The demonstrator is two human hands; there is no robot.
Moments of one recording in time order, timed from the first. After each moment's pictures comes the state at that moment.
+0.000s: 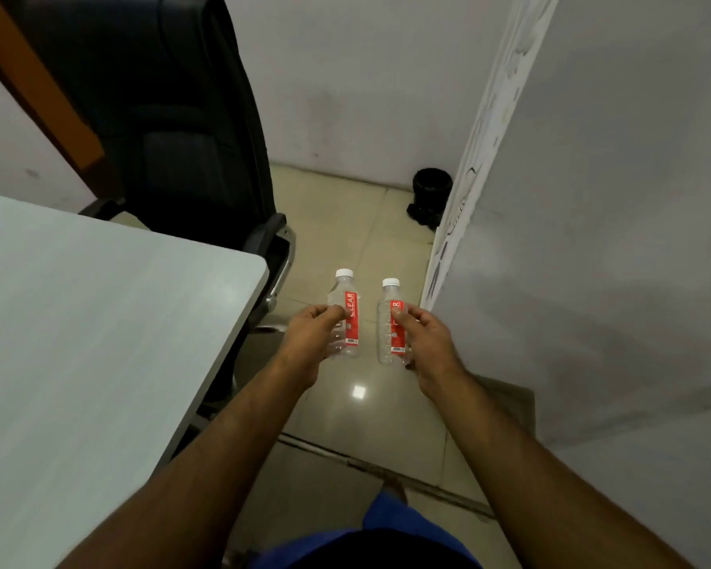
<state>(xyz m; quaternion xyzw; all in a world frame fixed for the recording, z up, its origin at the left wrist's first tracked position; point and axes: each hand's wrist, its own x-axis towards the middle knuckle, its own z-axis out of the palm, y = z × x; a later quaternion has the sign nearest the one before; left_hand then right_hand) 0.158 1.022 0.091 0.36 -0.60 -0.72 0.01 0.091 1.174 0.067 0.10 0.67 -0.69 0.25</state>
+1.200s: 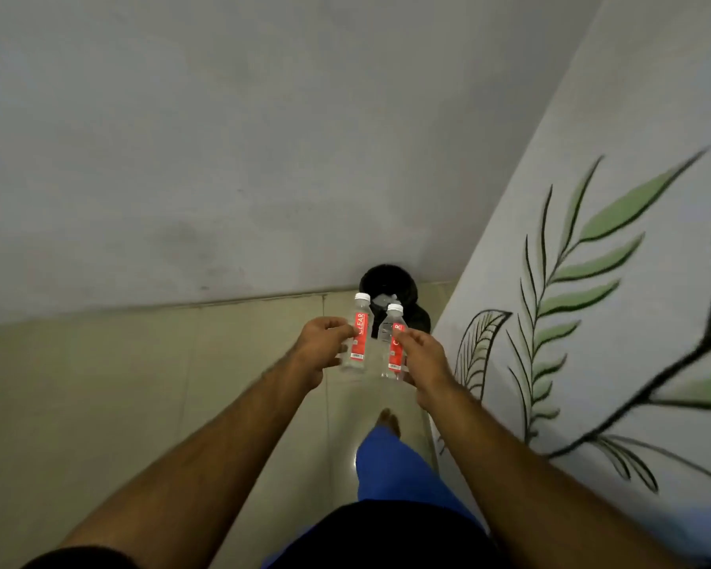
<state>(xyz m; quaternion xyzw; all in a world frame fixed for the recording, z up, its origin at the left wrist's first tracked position) -0.852 0.762 -0.007 0.27 -0.70 -0.63 -0.21 -0.834 0.929 -0.038 0.28 0.63 -0.70 0.17</state>
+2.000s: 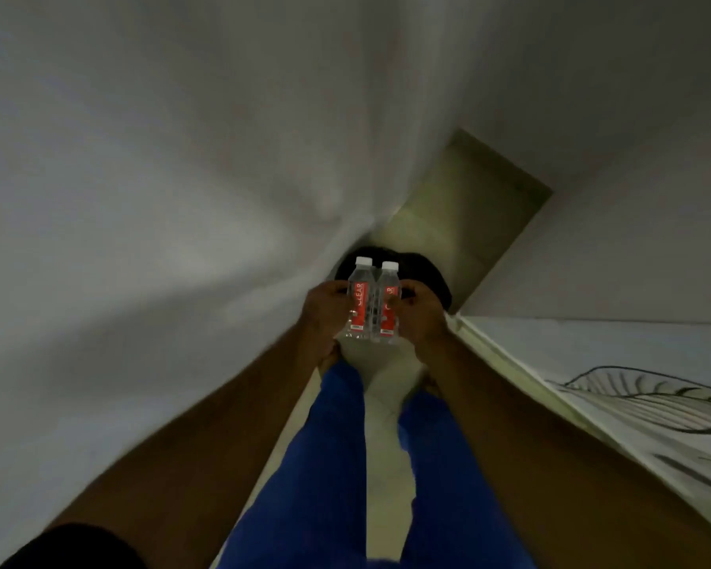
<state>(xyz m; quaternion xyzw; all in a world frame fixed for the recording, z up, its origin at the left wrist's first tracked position) -1.339 0.799 -0.217 0.11 -0.77 -0.39 -0.49 -1.223 0.895 -0.258 0.55 0.49 -0.67 0.04</state>
